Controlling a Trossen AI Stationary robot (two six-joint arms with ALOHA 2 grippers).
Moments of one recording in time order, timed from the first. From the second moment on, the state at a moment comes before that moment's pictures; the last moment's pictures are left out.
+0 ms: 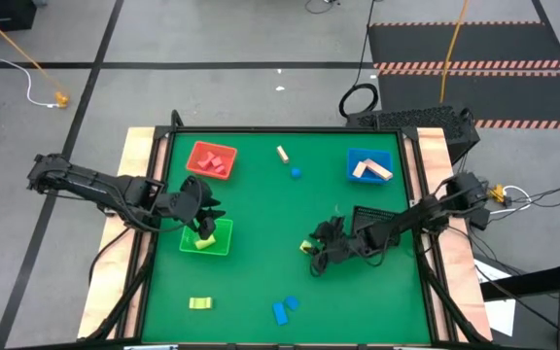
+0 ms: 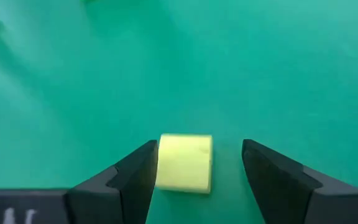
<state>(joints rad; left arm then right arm) -0.25 0.93 0.79 -0.68 -0.37 -0.68 0.36 1.70 0.62 0.31 0.43 0.75</state>
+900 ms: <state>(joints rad) -0.25 0.93 0.79 -0.68 -0.37 -0.68 0.40 1.85 0.72 0.63 0.47 0.46</state>
